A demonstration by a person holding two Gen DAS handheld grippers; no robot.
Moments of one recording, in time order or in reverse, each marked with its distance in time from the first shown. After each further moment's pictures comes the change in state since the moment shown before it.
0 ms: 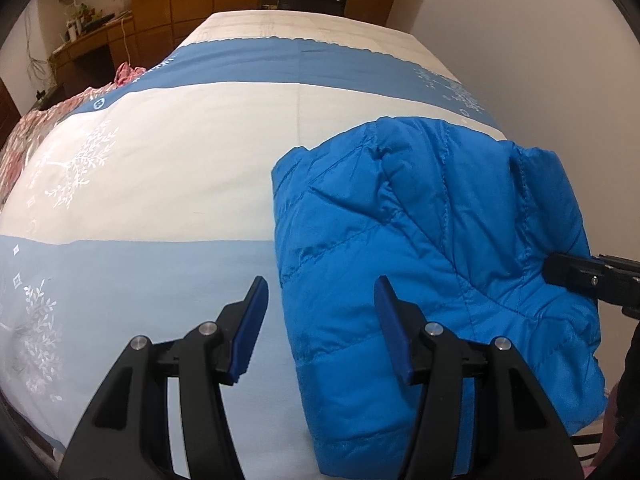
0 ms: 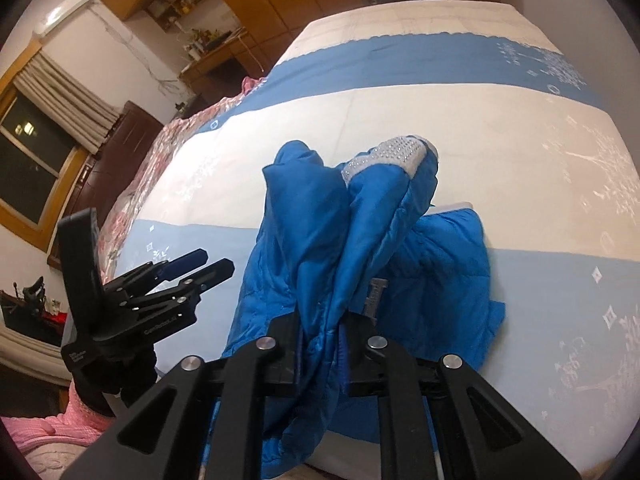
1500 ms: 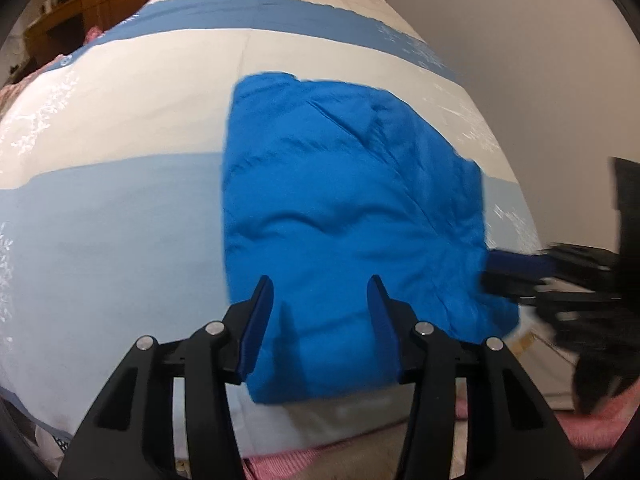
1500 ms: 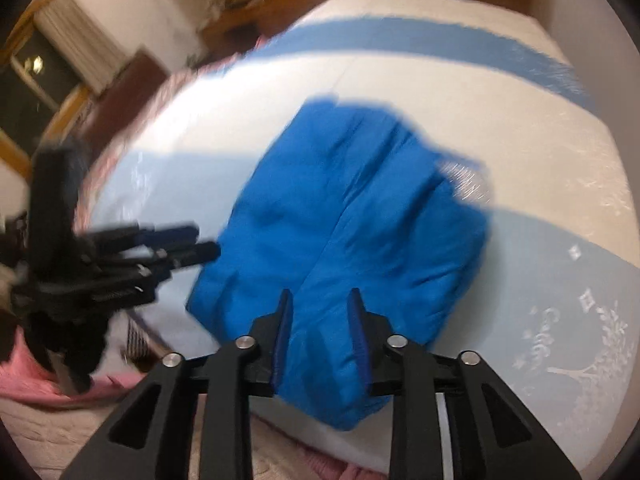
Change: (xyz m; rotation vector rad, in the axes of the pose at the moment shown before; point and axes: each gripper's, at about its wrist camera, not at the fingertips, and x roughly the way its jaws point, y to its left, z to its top) left arm -0.009 -0.039 -0.065 0.001 0.135 -0.143; right arm 0.023 -0.005 -0.053 -0.192 0.114 -0.079
